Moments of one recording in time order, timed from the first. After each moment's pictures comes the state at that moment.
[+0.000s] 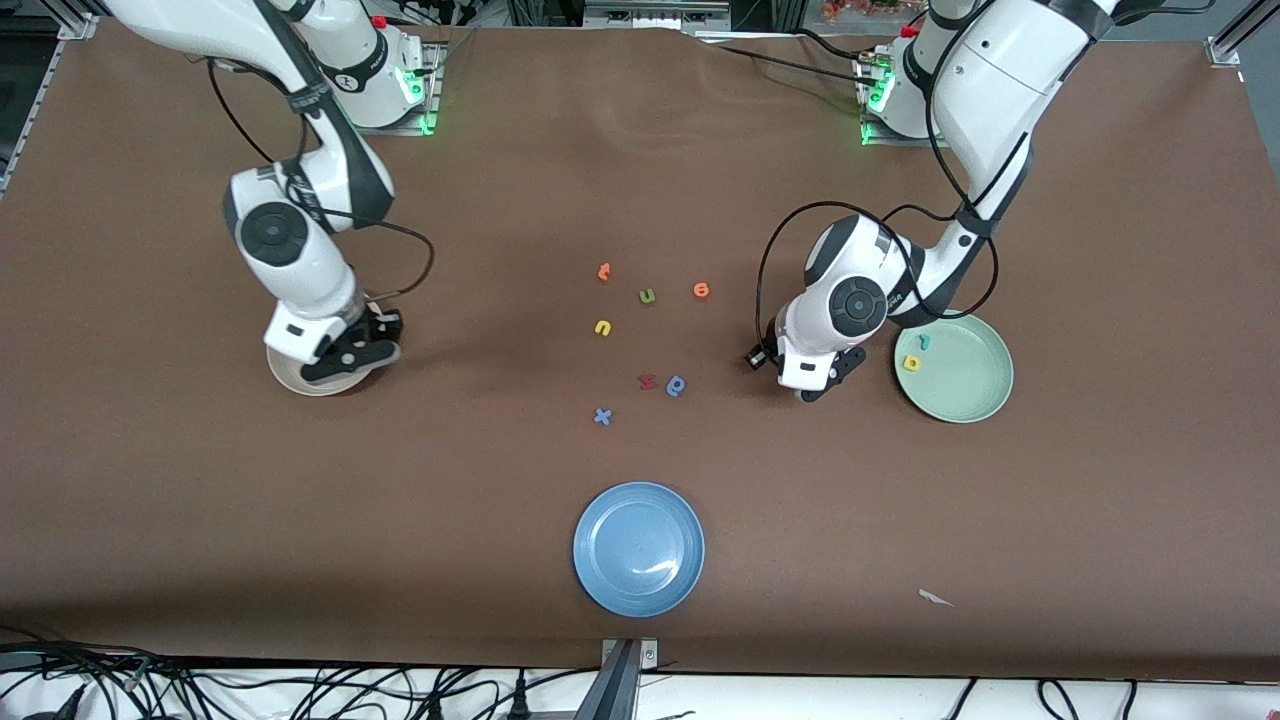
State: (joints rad) left arm -0.13 0.63 -0.36 -1.93 -0.03 2.40 -1.12; right arm -0.02 0.26 0.20 -2.23 -0.31 2.49 0.01
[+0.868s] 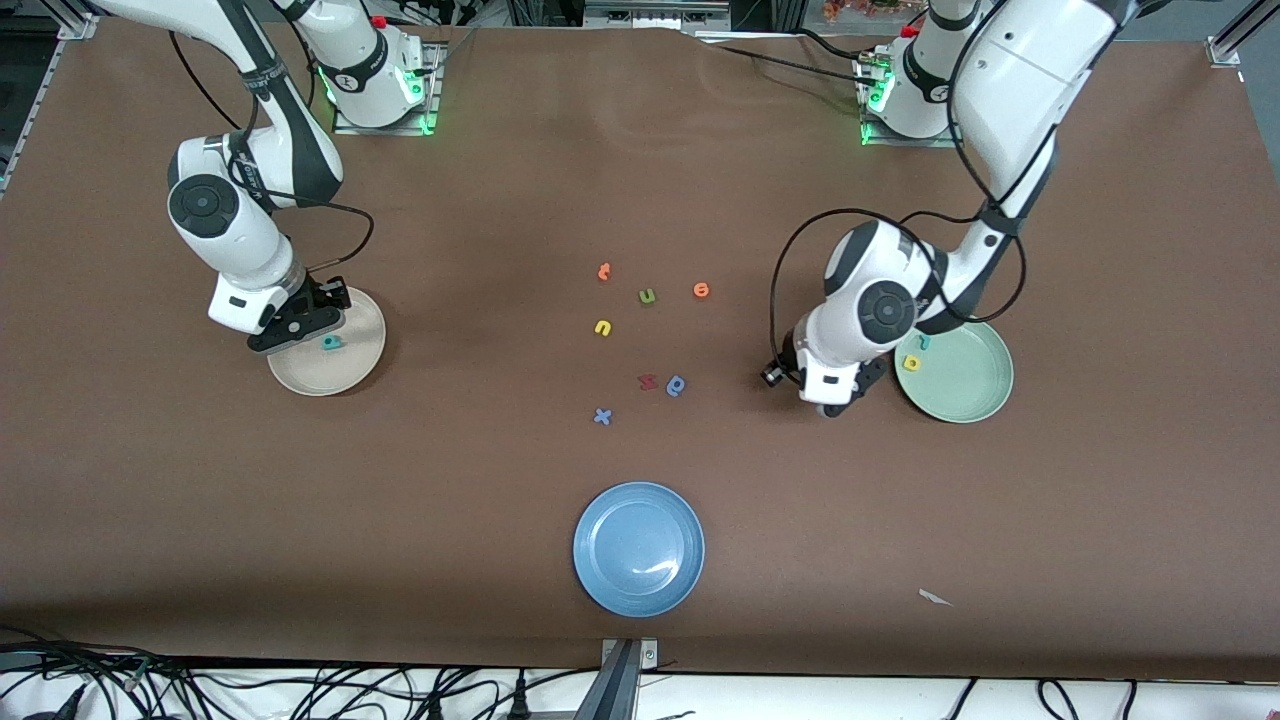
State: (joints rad) left arm -0.07 0.58 -0.36 -1.88 -0.03 2.38 -1.10; right arm -0.12 0.18 0.18 -2.38 -0.31 2.56 -0.17
